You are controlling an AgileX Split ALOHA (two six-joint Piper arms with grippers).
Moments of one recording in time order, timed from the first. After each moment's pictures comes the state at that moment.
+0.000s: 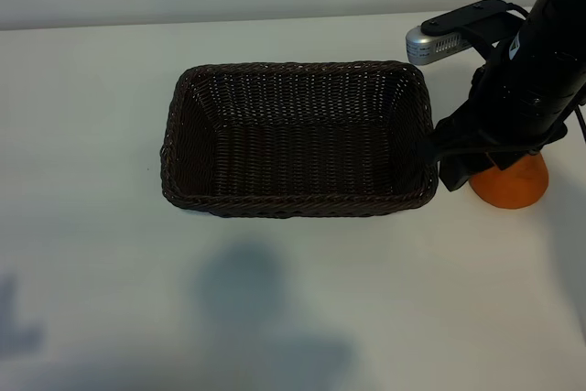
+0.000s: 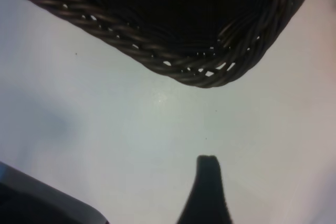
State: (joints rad) left arm 0.11 0.18 -0.79 -0.10 1.12 0.10; right arm 0.31 1.61 -1.25 0.14 1.16 -0.04
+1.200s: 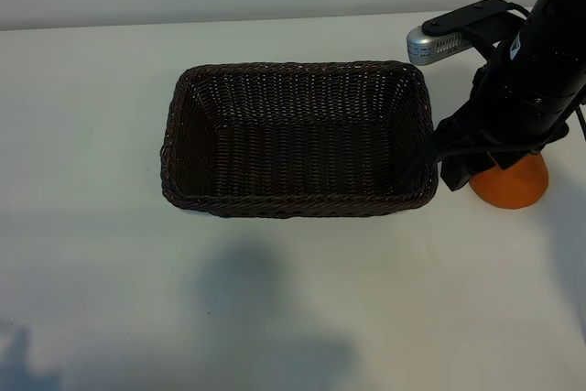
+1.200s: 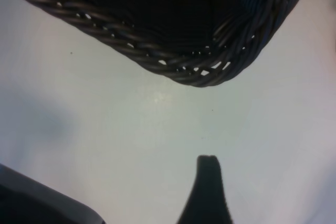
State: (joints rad) left arm 0.11 -0.01 -0.53 -0.08 1.16 0.05; right arm 0.31 1.61 -1.25 0.13 1.16 -0.04
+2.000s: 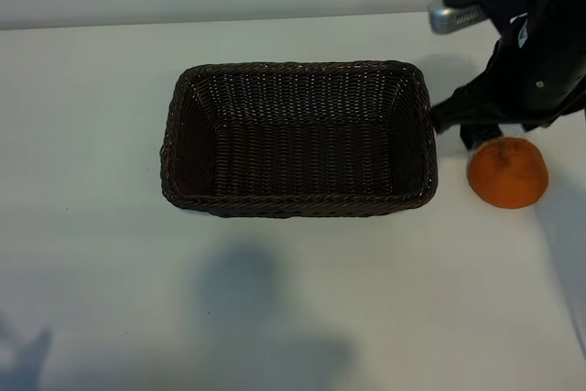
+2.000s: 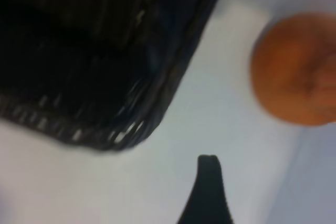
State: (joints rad) left arm -0.18 -0.01 -0.50 -0.07 1.09 0.05; right arm 0.30 1.61 -1.25 -0.08 1.03 0.18
